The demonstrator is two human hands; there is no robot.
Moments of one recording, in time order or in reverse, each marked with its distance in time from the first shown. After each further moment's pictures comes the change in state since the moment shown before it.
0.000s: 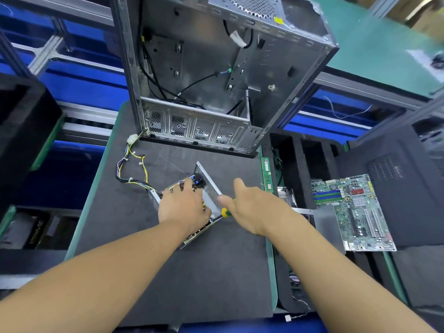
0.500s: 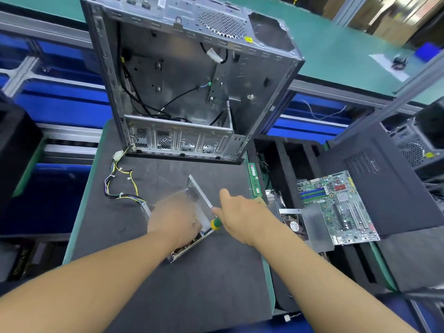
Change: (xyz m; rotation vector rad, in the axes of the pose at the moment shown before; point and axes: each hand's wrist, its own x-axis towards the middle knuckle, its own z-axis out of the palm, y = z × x) left_hand 0.001 -0.011 0.000 0.073 -0.049 0.167; right_hand -0.007 -0.004 0.007 -0.065 0.056 -0.021
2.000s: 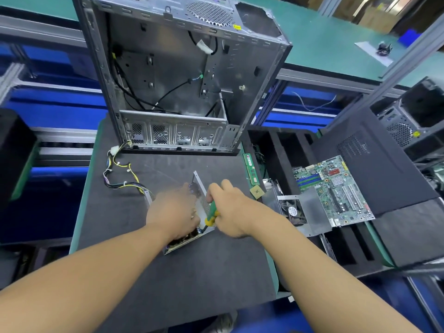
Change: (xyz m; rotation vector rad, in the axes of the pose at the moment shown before) left_hand -0.005 -0.011 0.004 -0.004 0.058 0.133; right_hand -0.019 -0.019 0.002 0.204 -0.104 -0.051
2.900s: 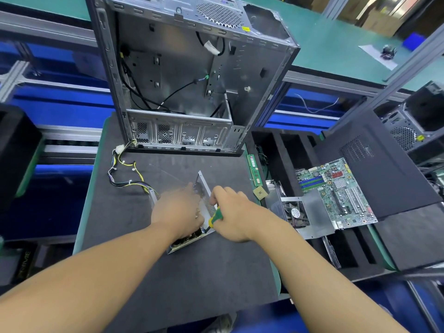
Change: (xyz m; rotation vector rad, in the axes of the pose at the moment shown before) left_hand 0.000 0.001 0.001 -0.007 0.005 0.005; right_hand -0.003 -0.006 0.006 0.059 0.019 0.024
